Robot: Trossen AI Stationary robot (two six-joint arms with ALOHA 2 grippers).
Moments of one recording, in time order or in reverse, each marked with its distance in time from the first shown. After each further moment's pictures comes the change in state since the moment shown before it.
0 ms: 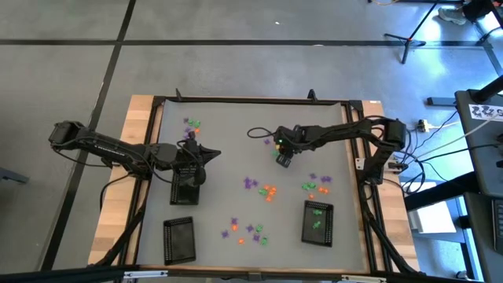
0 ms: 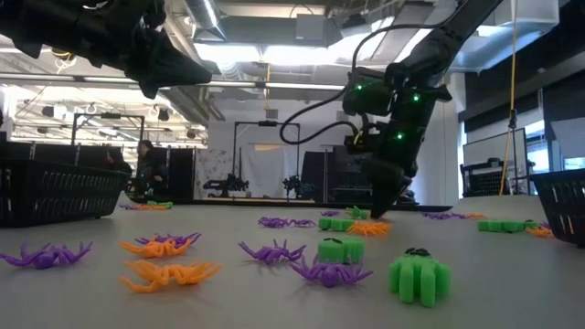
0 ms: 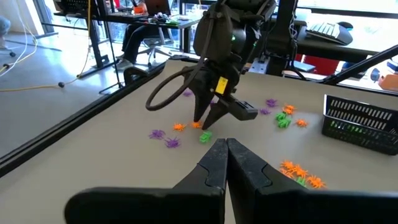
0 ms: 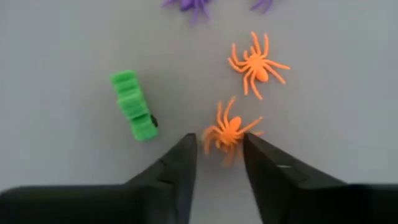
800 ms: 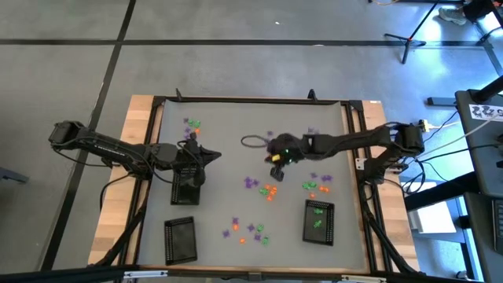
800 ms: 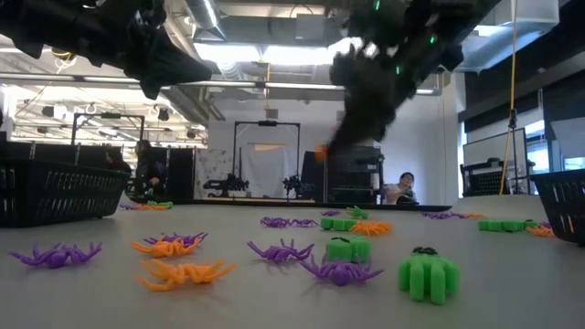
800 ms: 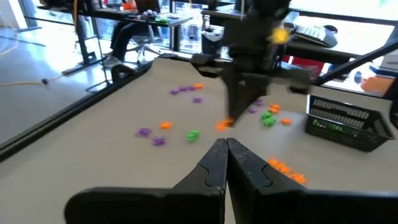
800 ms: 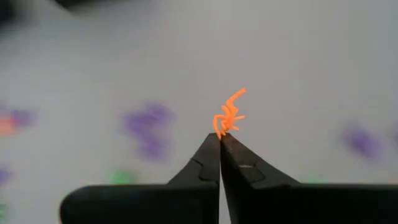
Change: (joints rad) left arm 0.000 0.000 0.000 0.005 0.050 -0.026; right arm 0.212 -0.182 -0.005 0.293 -0.219 0.018
